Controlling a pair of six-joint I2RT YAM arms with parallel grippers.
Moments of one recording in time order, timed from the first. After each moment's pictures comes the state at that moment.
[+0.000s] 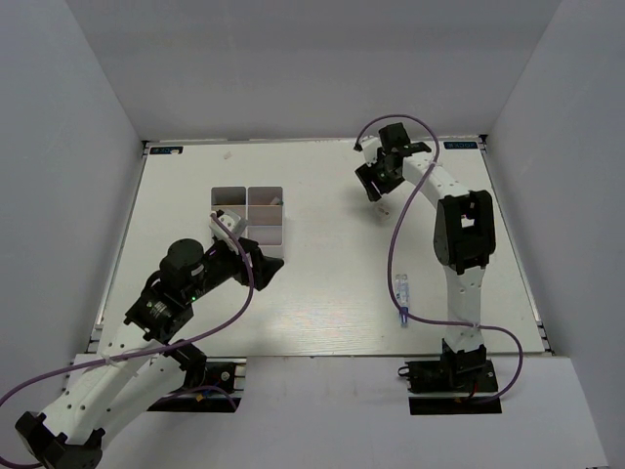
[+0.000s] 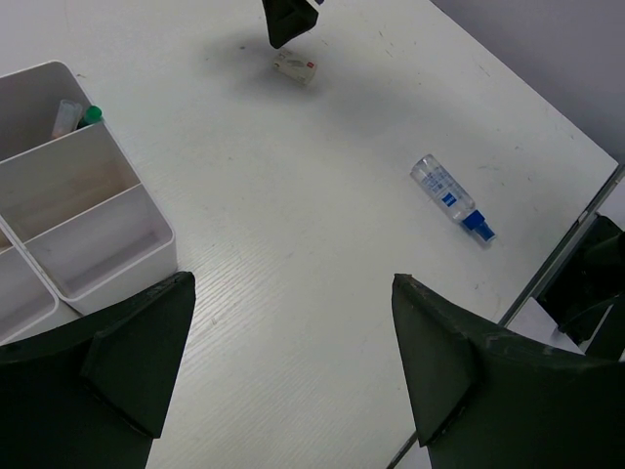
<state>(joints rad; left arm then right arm) -0.60 0.62 0.66 -0.25 0.20 -0.19 0.29 2.19 1.86 -0.71 -0.15 -0.41</state>
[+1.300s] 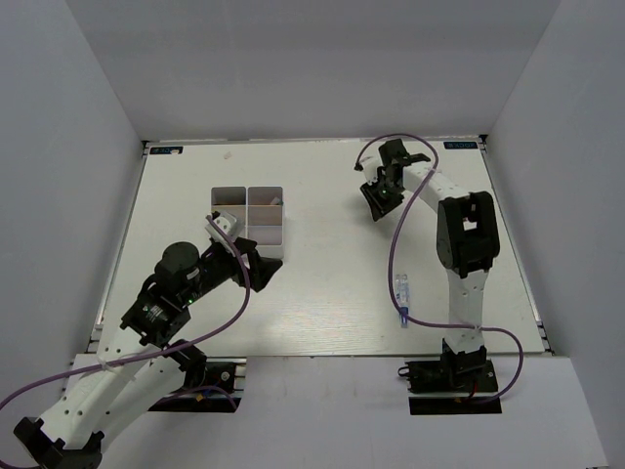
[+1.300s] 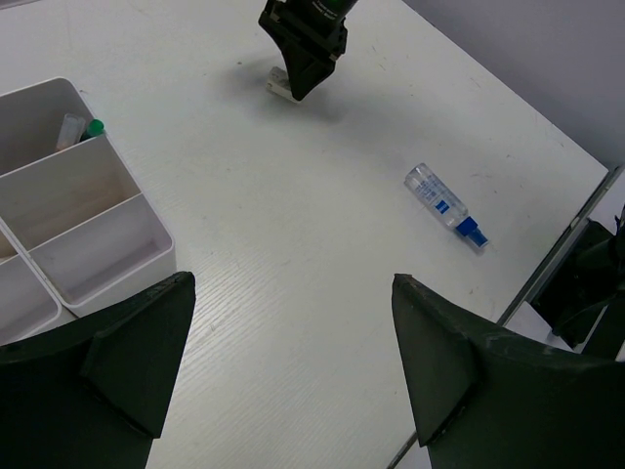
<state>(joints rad) -0.60 0.59 0.66 -0.25 0.20 -0.19 0.29 2.16 1.71 -0.77 -0.20 -0.40</state>
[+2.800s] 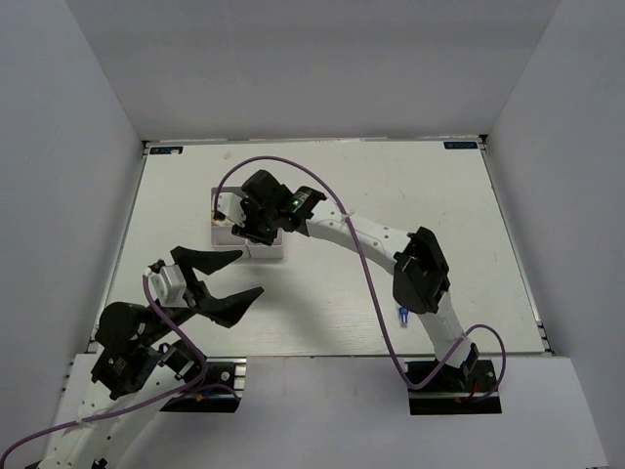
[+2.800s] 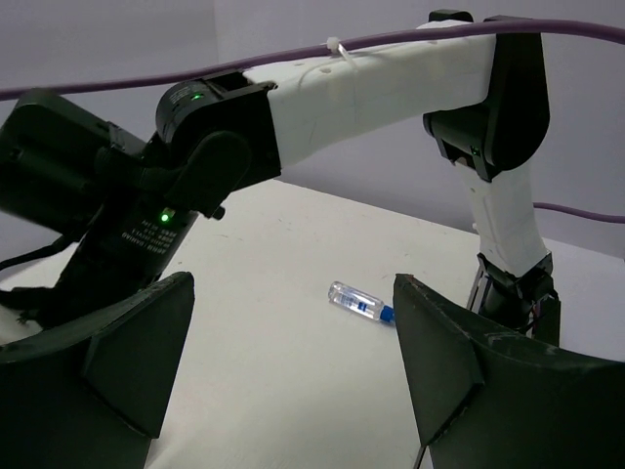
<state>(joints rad) -0.60 0.16 0.58 -0.07 0.41 -0.15 1.01 2.13 2.00 -0.68 -0.18 -0.52</state>
